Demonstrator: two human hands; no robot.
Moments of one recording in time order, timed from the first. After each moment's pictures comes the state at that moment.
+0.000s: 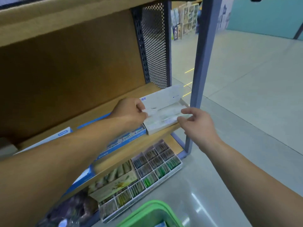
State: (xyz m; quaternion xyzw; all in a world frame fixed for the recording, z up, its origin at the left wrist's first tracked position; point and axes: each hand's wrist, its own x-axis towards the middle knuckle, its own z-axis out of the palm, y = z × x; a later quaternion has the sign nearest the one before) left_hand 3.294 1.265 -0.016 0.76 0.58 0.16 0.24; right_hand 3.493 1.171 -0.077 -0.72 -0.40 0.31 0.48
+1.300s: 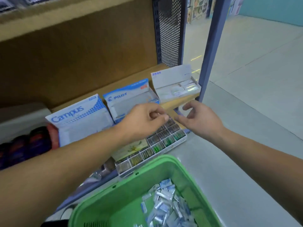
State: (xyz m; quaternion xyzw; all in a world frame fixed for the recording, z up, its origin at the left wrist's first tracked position) left_hand 3.236 1.135 -0.023 0.80 0.45 0.20 0.35; right_hand 3.444 1.087 -0.051 -0.76 -0.54 0.24 0.27
